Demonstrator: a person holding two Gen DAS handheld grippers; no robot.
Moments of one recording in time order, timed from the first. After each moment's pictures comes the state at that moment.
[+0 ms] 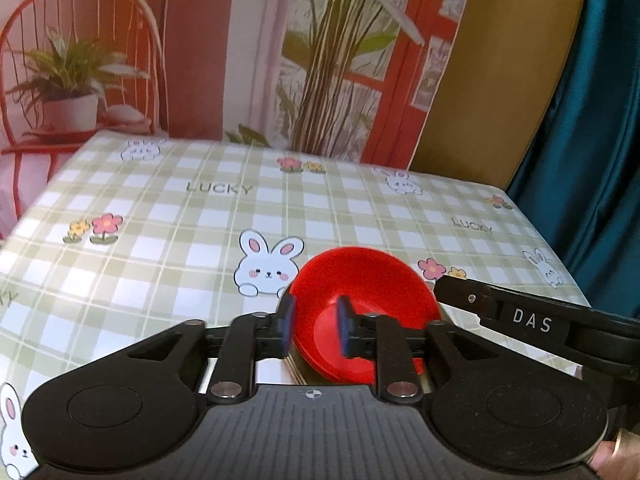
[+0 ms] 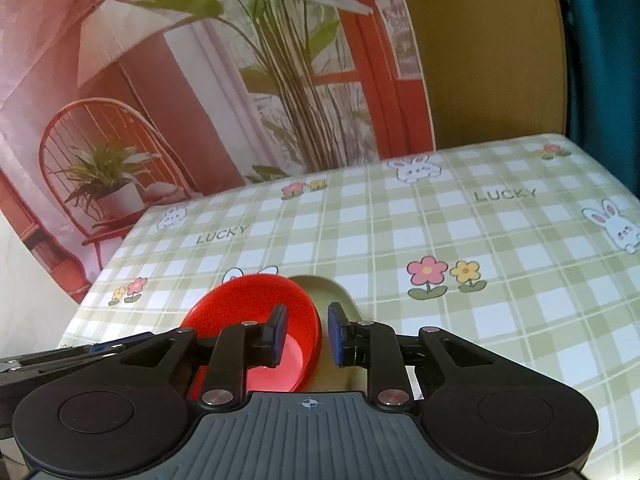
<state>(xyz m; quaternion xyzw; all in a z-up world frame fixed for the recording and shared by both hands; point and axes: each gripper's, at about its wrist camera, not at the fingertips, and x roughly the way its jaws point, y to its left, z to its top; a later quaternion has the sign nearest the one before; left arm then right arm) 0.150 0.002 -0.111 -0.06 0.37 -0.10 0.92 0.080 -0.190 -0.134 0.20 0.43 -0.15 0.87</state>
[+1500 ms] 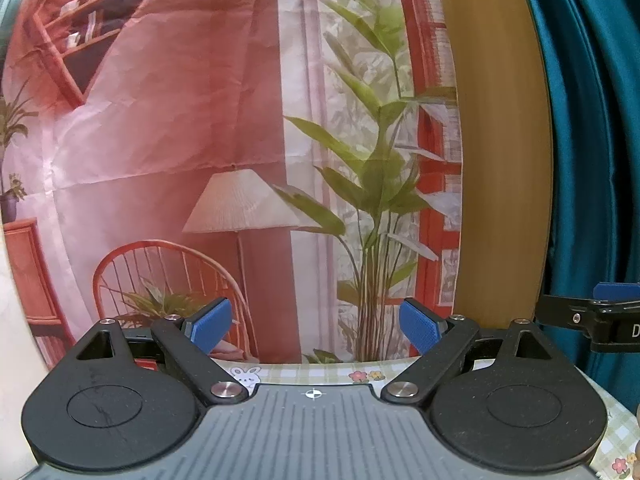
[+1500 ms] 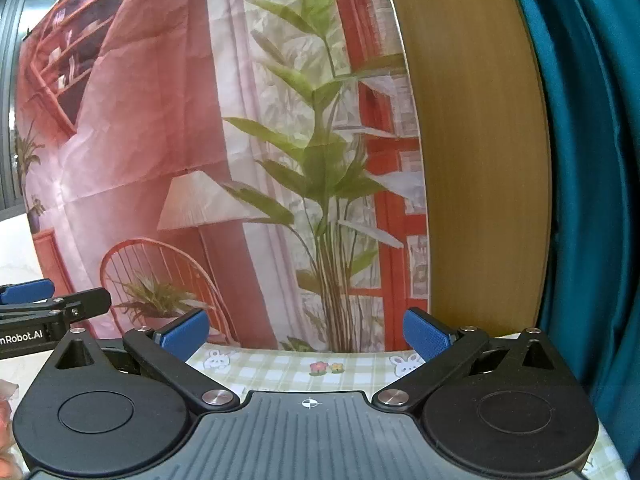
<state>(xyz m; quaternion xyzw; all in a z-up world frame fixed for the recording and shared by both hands) 0.061 0.025 0.102 0.04 0.12 -0.02 0.99 0.055 -0.154 0.100 0.09 0.25 -0.15 0.95</state>
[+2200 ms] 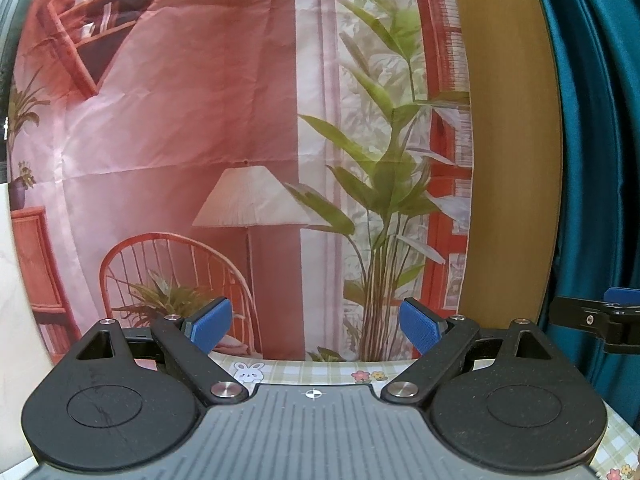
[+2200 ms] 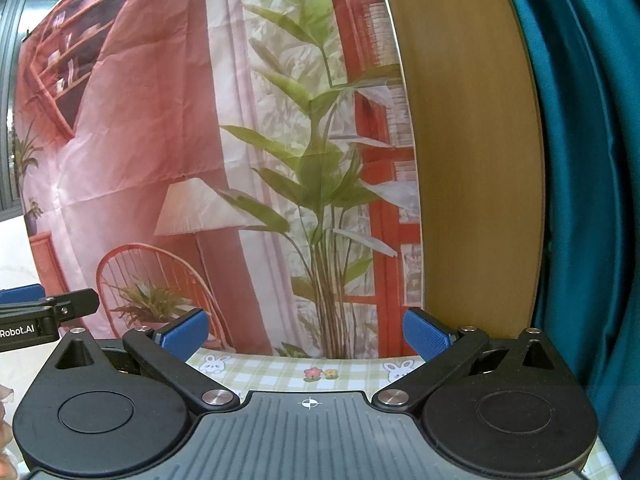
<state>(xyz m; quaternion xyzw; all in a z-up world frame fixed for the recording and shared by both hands) 0.059 0.032 0.102 0.02 0.13 0.00 0.99 0.049 -0.154 0.106 0.08 0.25 -0.15 0.95</state>
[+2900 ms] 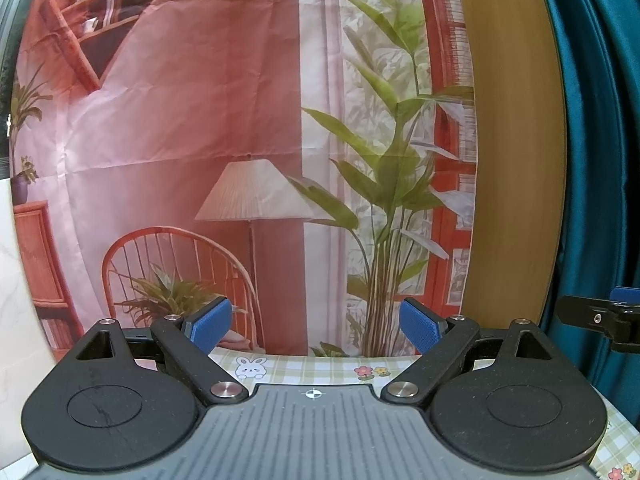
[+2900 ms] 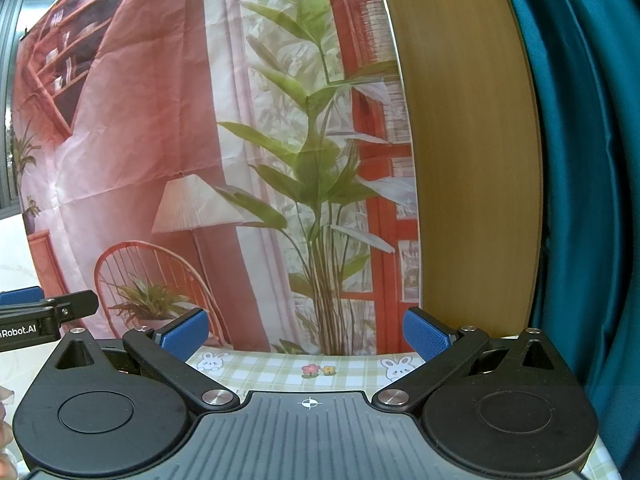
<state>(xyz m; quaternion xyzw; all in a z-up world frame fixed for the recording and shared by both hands) 0.061 0.034 0.099 0.02 0.13 0.00 0.99 0.047 -0.157 0.103 0.08 0.25 -0.15 0.95</state>
